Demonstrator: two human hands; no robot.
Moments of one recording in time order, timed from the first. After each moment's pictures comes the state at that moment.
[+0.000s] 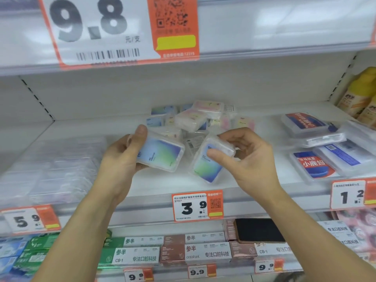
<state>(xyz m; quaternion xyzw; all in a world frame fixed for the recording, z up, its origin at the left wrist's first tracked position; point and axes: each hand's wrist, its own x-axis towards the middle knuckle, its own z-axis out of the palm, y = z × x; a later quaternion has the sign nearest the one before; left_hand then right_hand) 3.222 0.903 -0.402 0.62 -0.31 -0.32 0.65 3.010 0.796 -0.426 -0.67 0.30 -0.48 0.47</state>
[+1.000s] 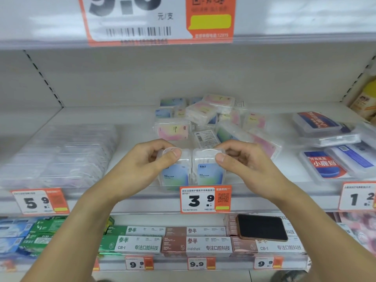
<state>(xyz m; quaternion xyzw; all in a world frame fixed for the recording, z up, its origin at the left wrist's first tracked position) 3.219 0.925 -0.401 0.65 -0.52 -0.34 0.44 3.006 0.796 -0.429 -0.76 0.20 -0.28 0.54</state>
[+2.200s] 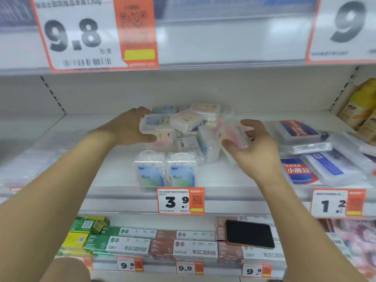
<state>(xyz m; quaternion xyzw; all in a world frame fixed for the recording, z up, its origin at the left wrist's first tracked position) 3.264 0.842 -0.367 0.84 -0.52 -0.11 0.12 2.973 0.748 -0.416 -0.73 0.47 -0.41 0.29</state>
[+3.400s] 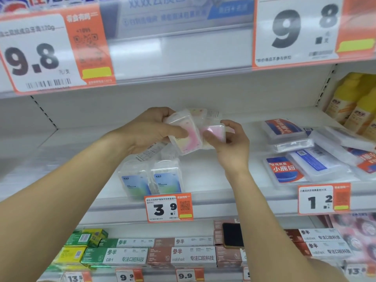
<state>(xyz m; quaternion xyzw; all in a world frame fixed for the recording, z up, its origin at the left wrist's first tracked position) 3.165 0.817 -0.333 0.68 -0.49 -0.38 0.39 3.003 0.730 -0.433 -0.53 0.41 -0.52 0.53</state>
